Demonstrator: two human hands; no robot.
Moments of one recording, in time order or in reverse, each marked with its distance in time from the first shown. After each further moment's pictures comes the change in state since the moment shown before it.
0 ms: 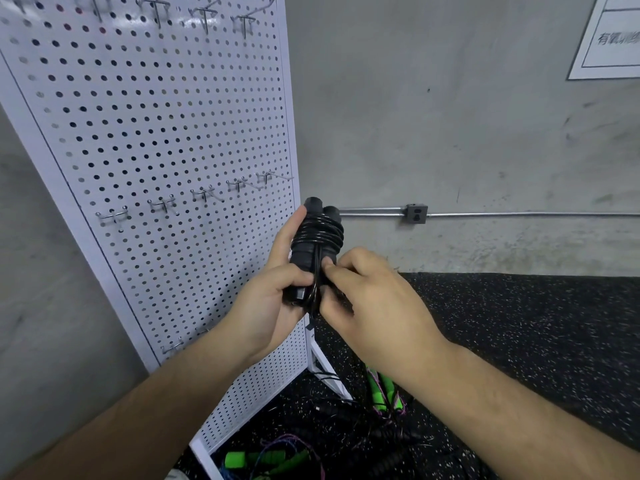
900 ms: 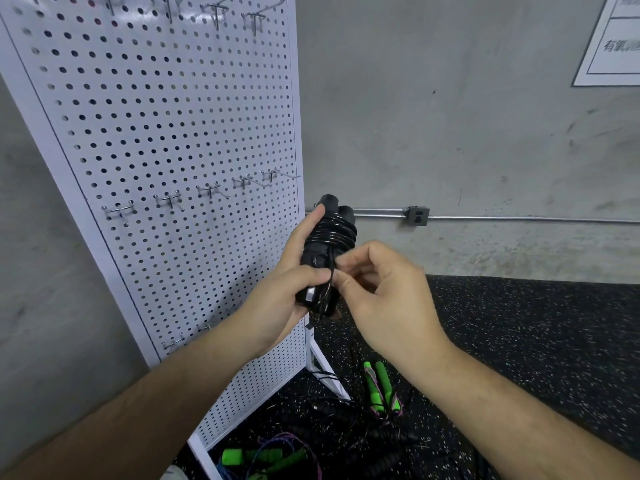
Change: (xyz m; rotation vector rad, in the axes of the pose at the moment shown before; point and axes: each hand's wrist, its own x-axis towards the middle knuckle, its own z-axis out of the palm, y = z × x) left_hand 0.001 0.000 -0.002 0.236 -0.047 0.060; right_hand 0.006 -0.004 -0.006 0.593 0.034 0.420
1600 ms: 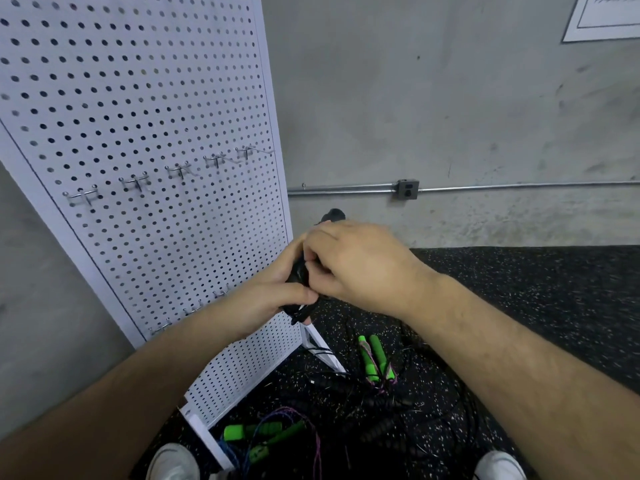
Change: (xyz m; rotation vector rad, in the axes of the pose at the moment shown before) left_hand -0.001 -0.031 -0.018 0.405 -0.252 -0.164; right_hand 0.030 0.021 -0.012 -0.691 -0.289 -0.701
